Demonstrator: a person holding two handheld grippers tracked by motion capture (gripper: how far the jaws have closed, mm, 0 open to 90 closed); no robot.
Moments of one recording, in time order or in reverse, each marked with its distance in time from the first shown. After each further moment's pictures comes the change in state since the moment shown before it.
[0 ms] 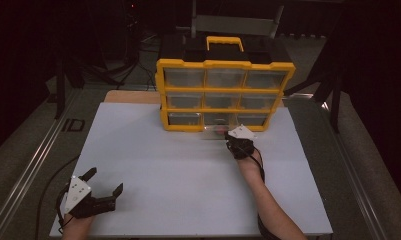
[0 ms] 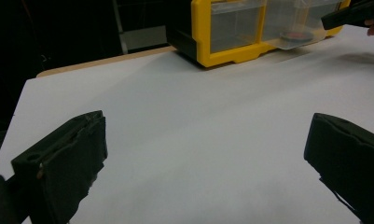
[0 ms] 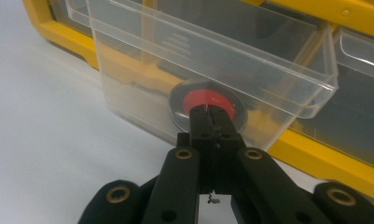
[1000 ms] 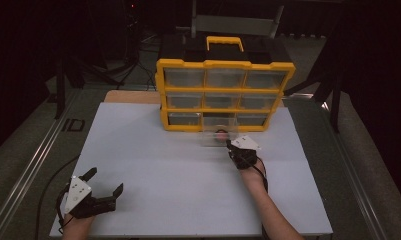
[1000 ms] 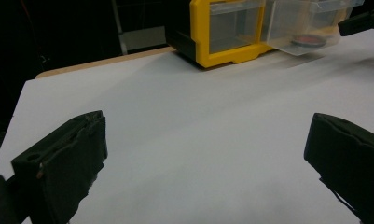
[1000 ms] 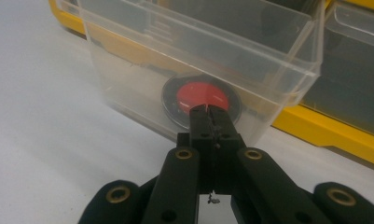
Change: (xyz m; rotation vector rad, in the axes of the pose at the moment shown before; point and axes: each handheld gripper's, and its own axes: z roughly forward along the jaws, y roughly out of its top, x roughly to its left) left arm -0.001 0.000 0.000 -0.003 -0.003 0.003; right arm 0.011 -0.018 -0.025 -0.005 0.003 0.011
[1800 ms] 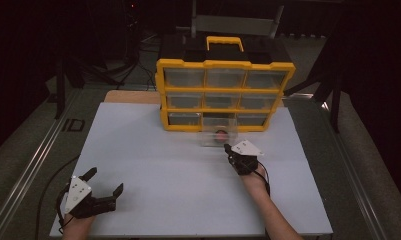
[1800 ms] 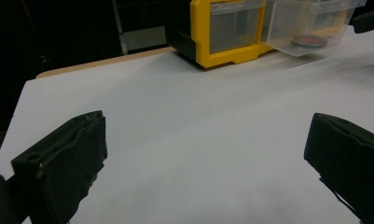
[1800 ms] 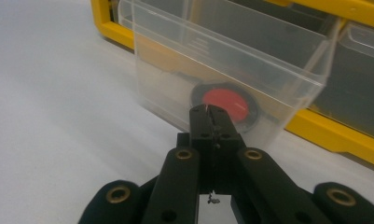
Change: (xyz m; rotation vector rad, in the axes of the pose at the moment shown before) left arm 0.000 0.000 0.000 -0.001 0.001 0.000; right arm 0.010 0.000 -0.021 -0.043 0.067 -0.027
